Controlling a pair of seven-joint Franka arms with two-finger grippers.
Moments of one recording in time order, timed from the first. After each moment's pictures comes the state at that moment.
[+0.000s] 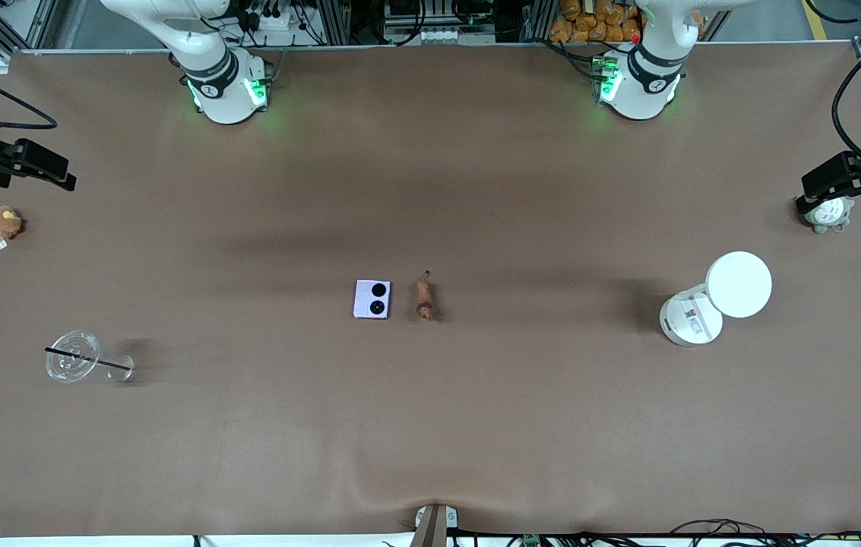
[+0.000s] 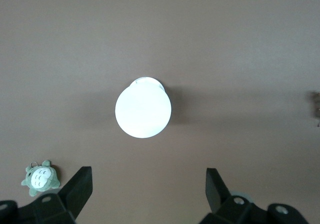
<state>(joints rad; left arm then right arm) 0.02 0.04 -0.04 -1.47 -0.01 1.56 0.02 -0.06 -0.01 0.04 -1.54 0.02 1.41 0.05</state>
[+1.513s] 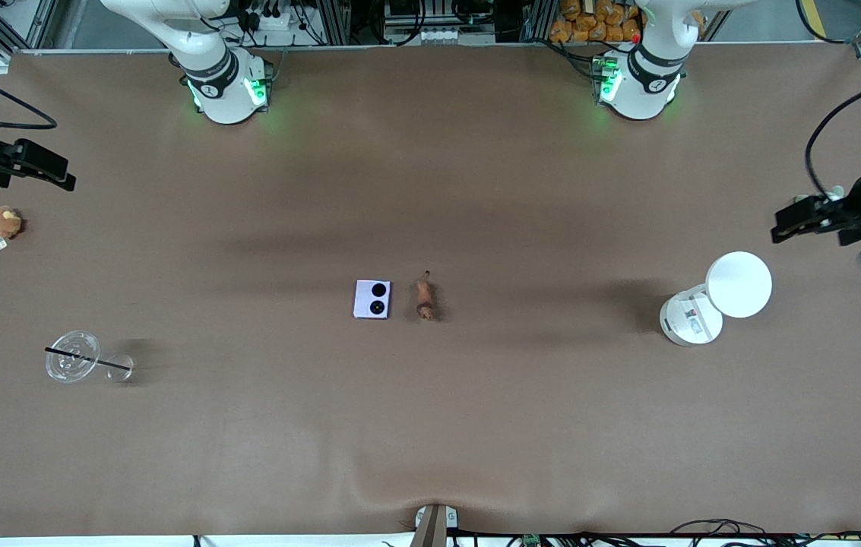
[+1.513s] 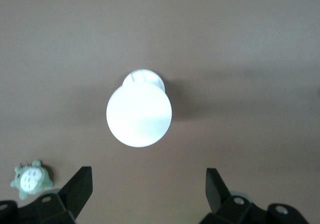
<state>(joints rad) 0.02 0.18 -0.04 -1.47 -0.01 1.58 0.02 -0.06 -0.01 0.04 -1.54 0.02 1.41 0.05</state>
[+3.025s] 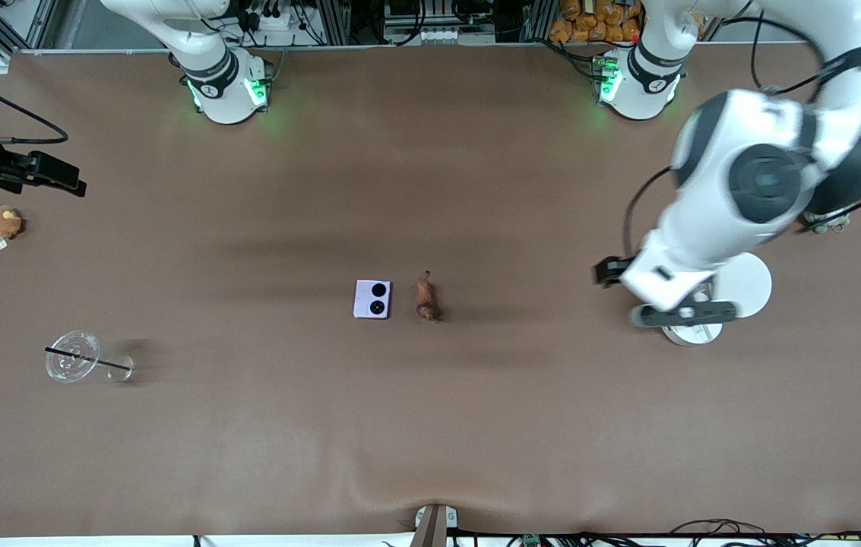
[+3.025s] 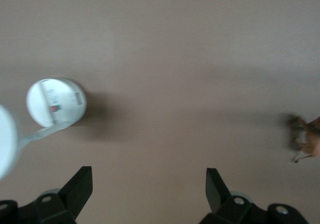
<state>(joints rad) -0.34 0.39 -0.07 -1.42 0.05 1.76 -0.46 -0.06 0.02 0.04 -1.55 0.02 1.39 0.05</state>
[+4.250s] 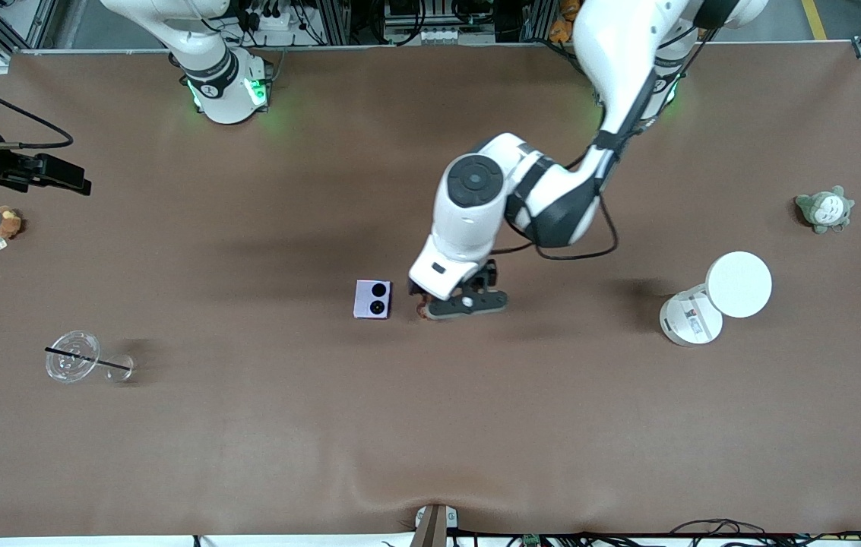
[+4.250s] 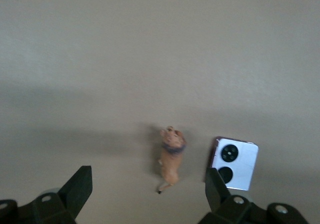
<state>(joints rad) -0.68 0.69 -0.07 -1.31 0.05 2.15 -0.90 -0.06 0.04 0.04 -1.55 0.02 1.36 0.05</state>
